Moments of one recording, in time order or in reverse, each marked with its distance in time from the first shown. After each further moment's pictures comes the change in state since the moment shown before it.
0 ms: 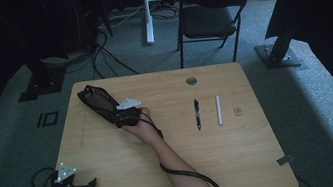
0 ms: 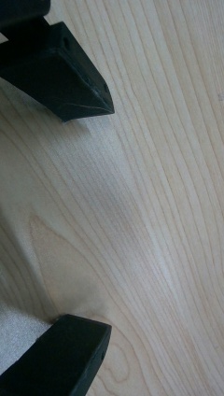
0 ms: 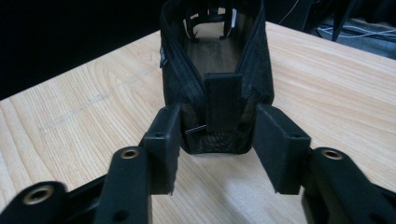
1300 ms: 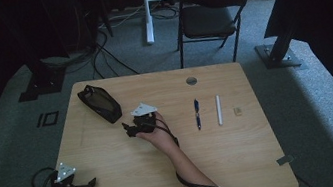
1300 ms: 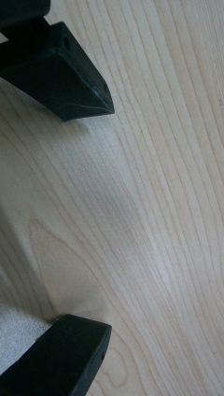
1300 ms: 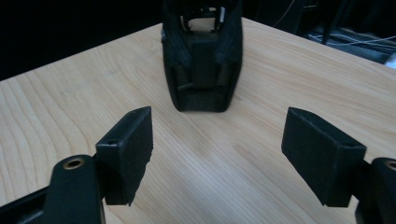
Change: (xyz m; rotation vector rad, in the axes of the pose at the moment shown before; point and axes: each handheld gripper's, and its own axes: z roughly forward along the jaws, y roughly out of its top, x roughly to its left) left arm 0.001 0.000 0.000 0.000 0.010 -0.011; right arm -0.007 -0.020 -0.059 -0.028 0.000 -0.030
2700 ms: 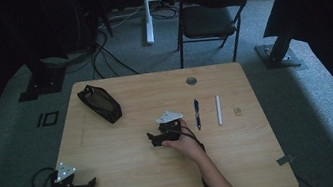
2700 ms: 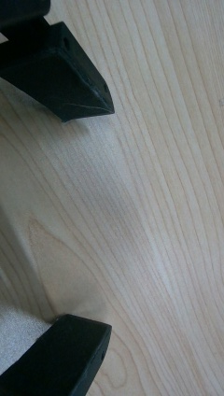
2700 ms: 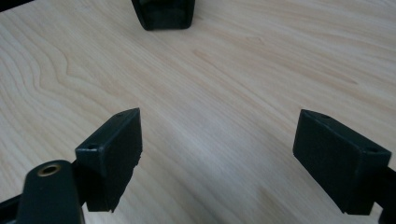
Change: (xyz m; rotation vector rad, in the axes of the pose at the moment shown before) left arm 0.000 0.000 0.000 0.000 0.001 -0.001; right arm -0.032 -0.048 -0.060 0.122 -0.037 0.047
